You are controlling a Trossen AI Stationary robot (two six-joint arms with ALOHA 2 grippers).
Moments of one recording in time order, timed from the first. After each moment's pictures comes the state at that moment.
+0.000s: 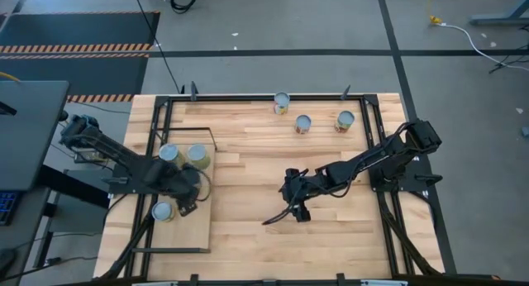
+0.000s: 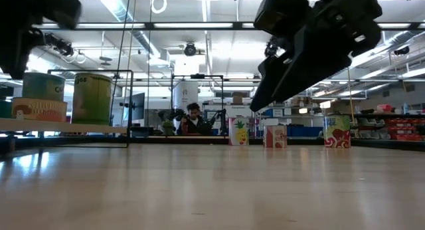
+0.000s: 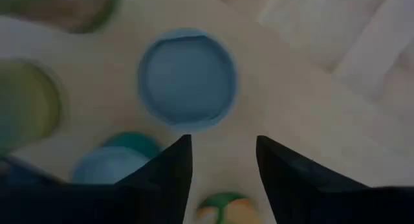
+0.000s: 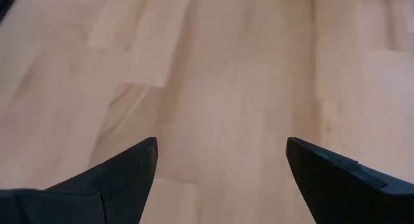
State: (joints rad) left arm -0.50 1.16 0.89 -1.16 -0.12 -1.04; right arm 0.28 1.65 0.89 -0.08 0.07 0.09
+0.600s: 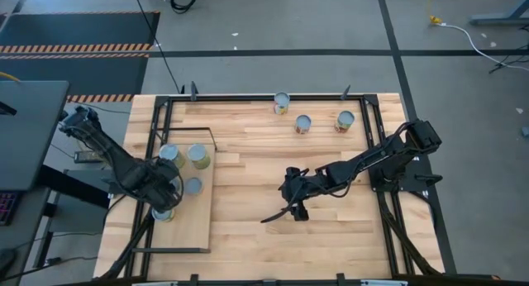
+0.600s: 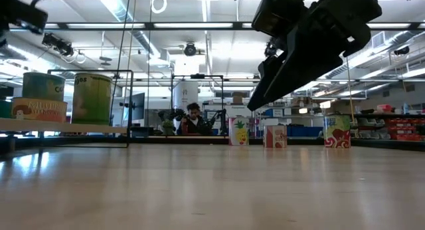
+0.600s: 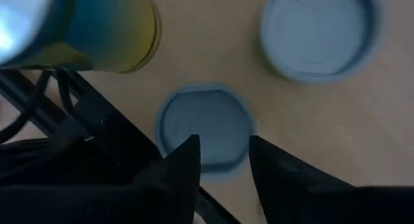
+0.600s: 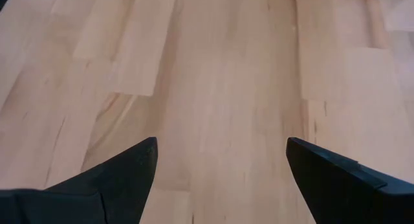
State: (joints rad) left arm -0.73 1.01 0.77 -1.36 -0.22 -1.46; right arm 0.28 1.65 0.89 -0.06 0.11 0.14
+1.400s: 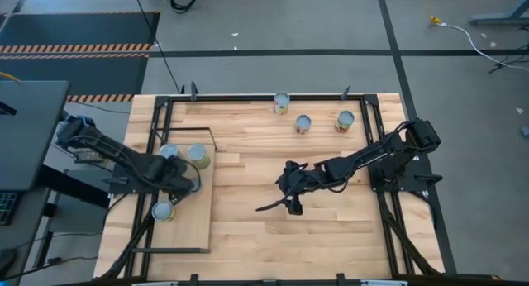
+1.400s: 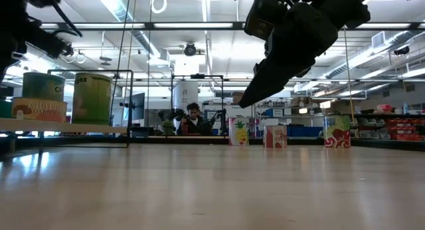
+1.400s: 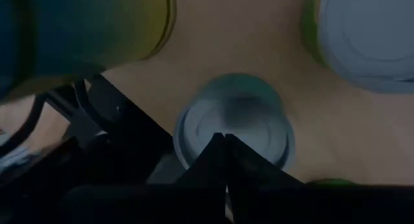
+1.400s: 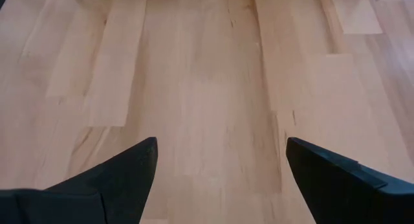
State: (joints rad) left arm -0.42 1.11 0.74 -1.36 -0.07 -1.13; right arm 0.23 1.65 0.89 -0.01 0.13 0.21
